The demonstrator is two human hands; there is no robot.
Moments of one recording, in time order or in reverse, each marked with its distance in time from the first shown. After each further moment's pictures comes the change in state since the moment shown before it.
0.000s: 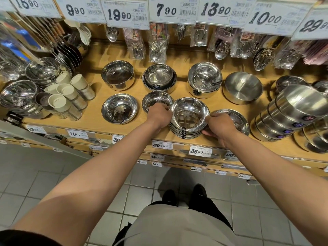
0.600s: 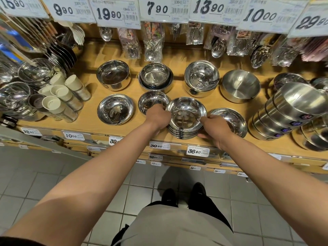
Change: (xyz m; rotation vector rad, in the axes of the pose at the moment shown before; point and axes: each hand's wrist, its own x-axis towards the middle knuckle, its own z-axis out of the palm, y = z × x) left_hand -0.003 0.008 0.005 -0.019 -0.042 -0.060; right_hand -0.001 0.007 0.004 0.034 -0.036 0.026
